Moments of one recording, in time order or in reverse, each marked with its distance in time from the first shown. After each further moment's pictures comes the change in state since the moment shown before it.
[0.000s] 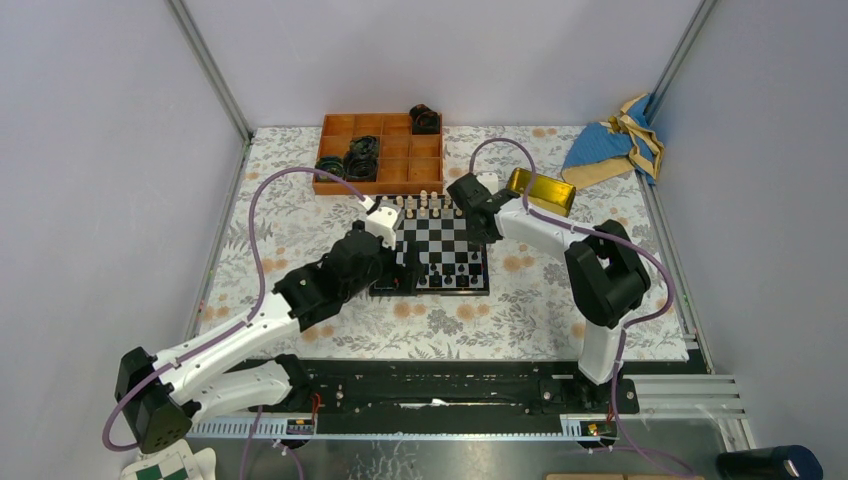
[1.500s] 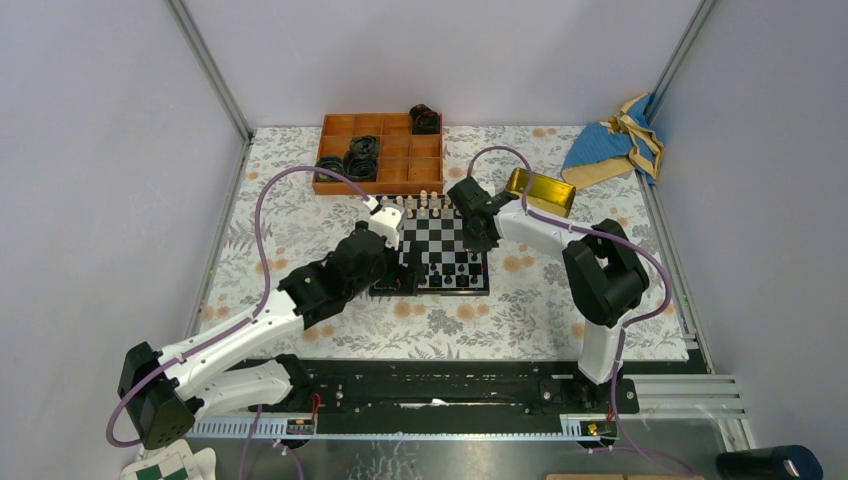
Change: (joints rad) left arm 0.000 0.034 0.004 -0.002 0.000 0.006; right arm 0.000 0.013 -0.016 -0.017 -0.172 0.022
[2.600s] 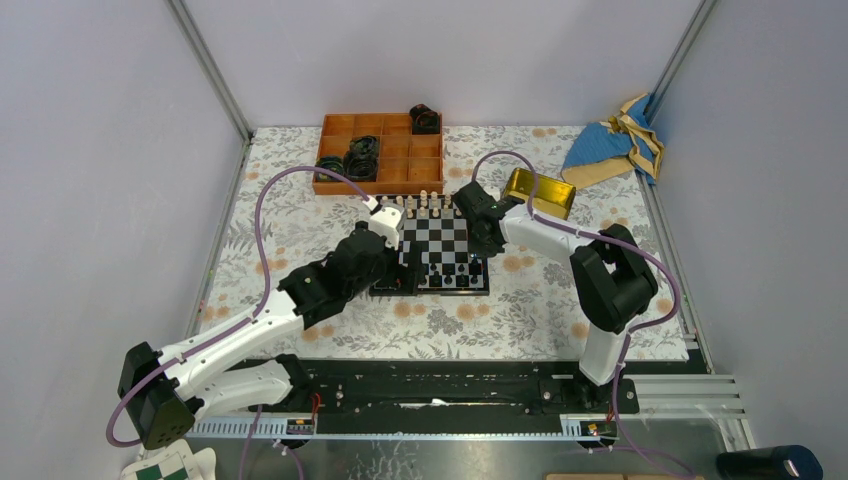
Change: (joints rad) left arm 0.000 0.000 0.000 0.000 0.000 -0.007; right arm 0.000 -0.053 -0.059 -0.019 -0.002 0.002
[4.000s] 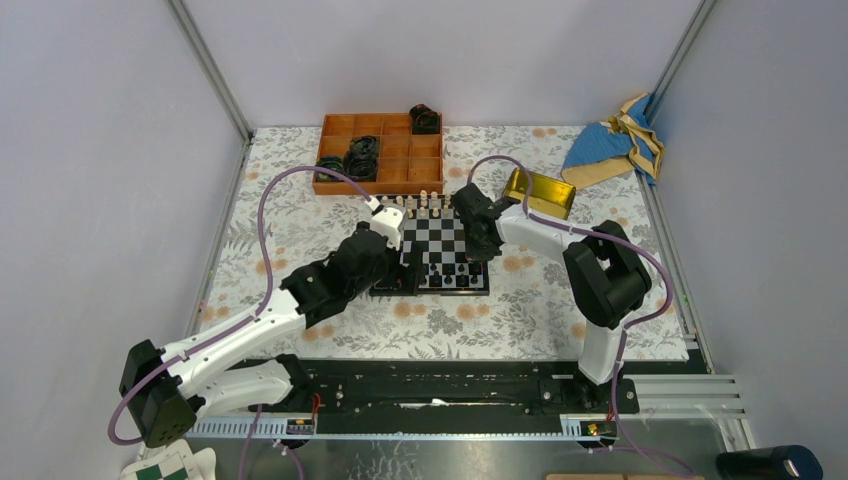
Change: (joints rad) left arm 0.000 0.014 0.000 0.000 0.000 0.000; right arm 0.000 0.039 0.014 0.001 -0.062 -0.032
